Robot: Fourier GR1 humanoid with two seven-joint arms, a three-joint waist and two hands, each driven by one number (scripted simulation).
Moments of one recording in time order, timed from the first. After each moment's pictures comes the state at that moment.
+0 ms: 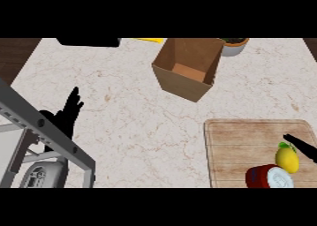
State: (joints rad) left arm -0.14 0.12 0.03 -1.37 -0.12 0.16 0.18; right arm 0.23 -0.91 0.20 -1.80 0.14 0.25 0.28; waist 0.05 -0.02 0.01
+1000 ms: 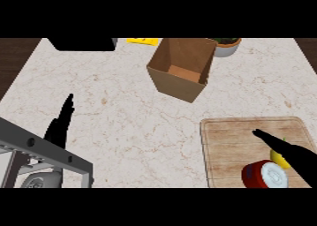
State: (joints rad) left arm -0.07 0.07 0.09 -1.43 -0.32 0.10 0.13; right arm 0.10 -0.79 0.30 -1.94 0.13 0.32 0.47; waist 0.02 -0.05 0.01
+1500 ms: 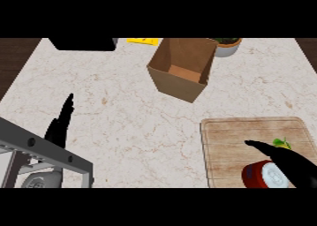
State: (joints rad) left arm -0.07 0.07 0.10 -1.43 -0.35 0.10 0.12; right arm 0.08 -0.73 0.37 -1.87 0.21 0.32 0.57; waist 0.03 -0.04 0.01
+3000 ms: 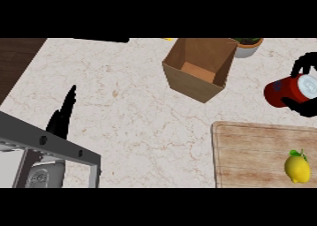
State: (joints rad) left arm -0.13 0.01 0.18 -1.44 -0.45 0.01 0.10; right arm -0.48 -0.81 0.14 -1.25 0.47 0.01 -0.37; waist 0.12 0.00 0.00
